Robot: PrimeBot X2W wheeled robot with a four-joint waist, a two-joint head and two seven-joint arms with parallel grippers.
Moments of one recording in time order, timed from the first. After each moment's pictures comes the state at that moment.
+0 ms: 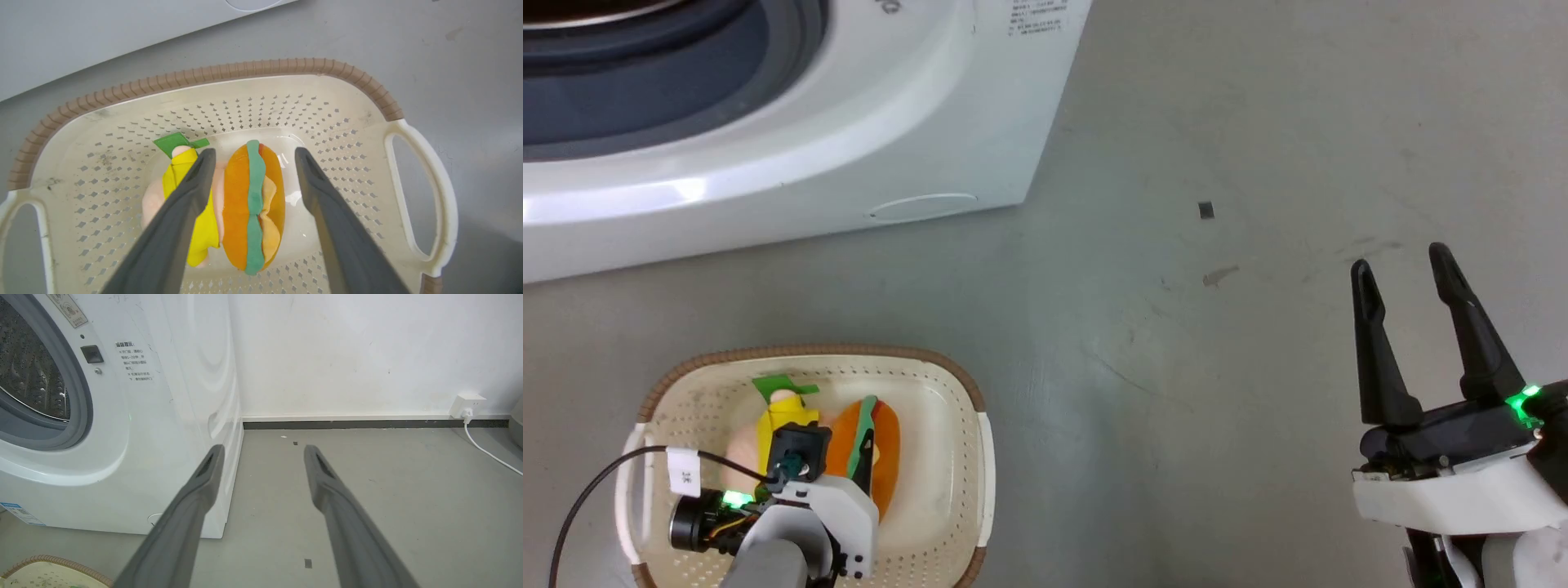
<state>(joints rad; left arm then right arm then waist) -0.38 0.17 -0.12 0.86 -0.04 -0.04 -0.21 -0.12 -0.05 0.00 -0.20 0.16 0.13 -0.21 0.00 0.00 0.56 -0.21</state>
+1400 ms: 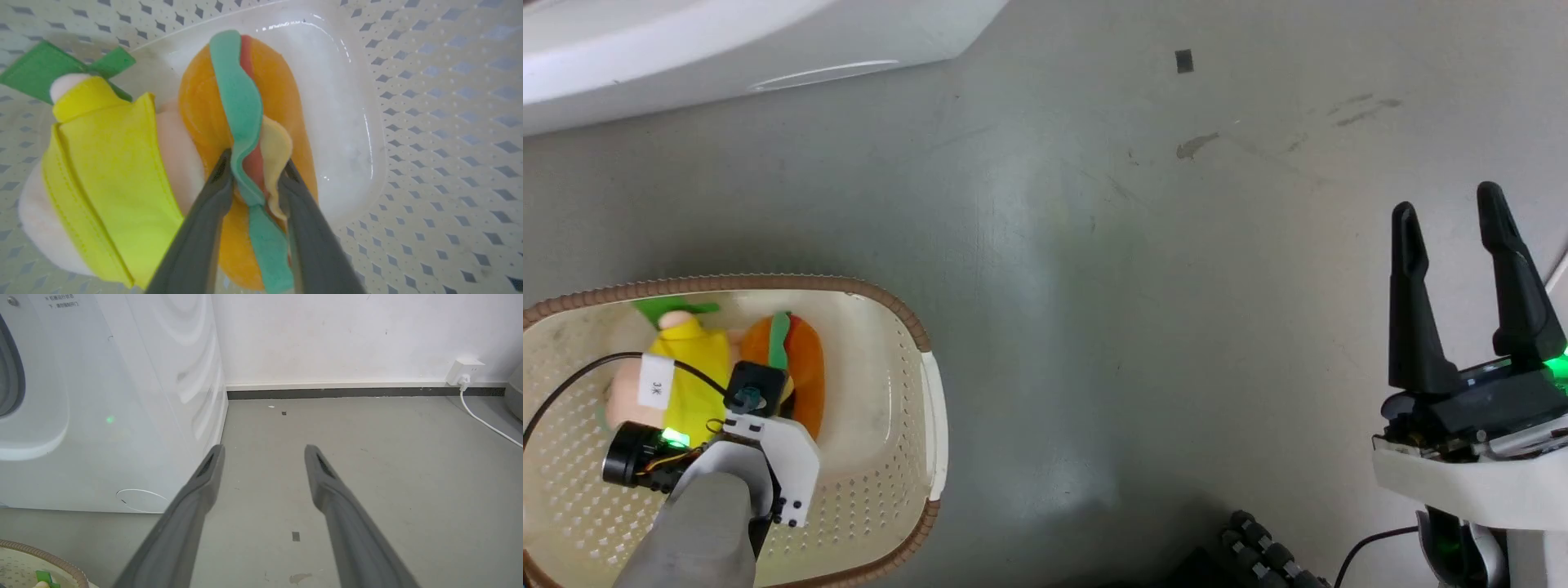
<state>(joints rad) -0.68 0.27 -0.25 1.27 -0.02 -0.04 -0.24 -0.18 -0.05 0.00 -0.28 0.21 0.13 -0.26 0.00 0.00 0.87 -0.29</state>
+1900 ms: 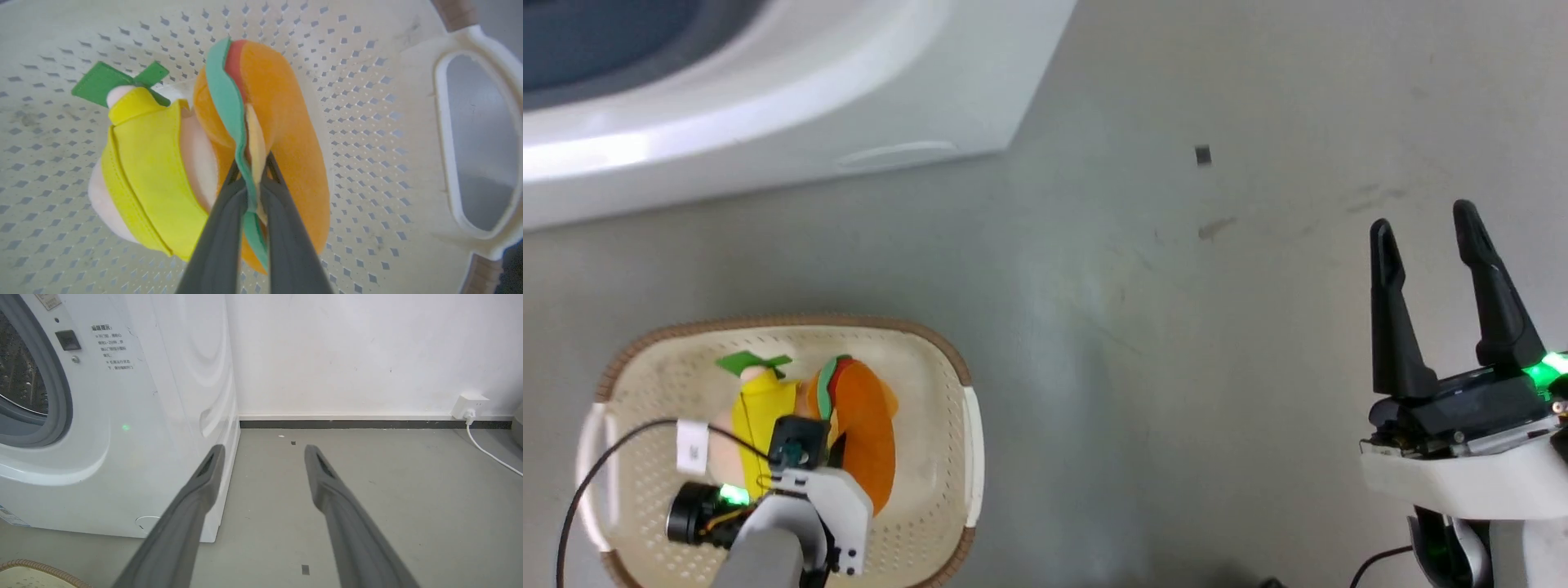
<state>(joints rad) -0.55 0.19 -0.23 1.16 -0.09 -0.04 -0.26 -0.17 -0.05 0.00 -0.23 0.17 0.13 -0.26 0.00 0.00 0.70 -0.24</state>
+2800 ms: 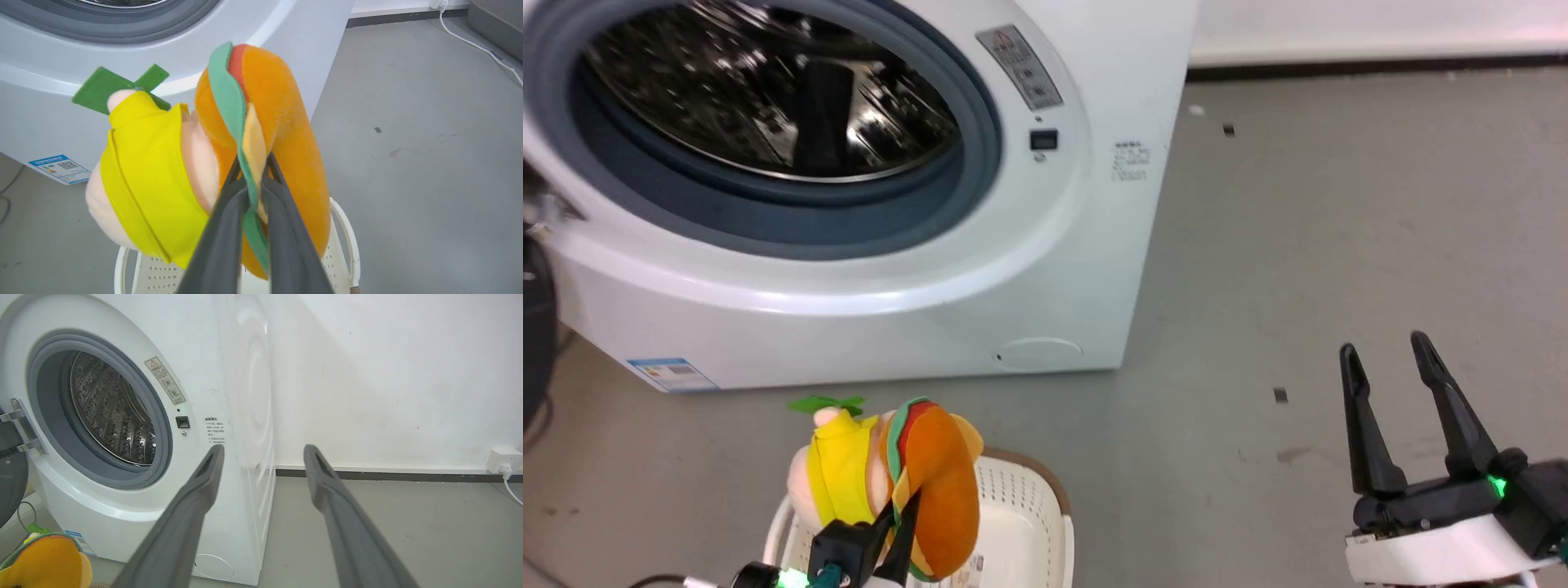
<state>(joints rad) -0.07 0.14 -0.21 0.46 -0.10 -0.05 -0.26 -0.01 -0.05 -0.01 -0.11 0.13 0.13 -0.26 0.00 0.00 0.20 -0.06</state>
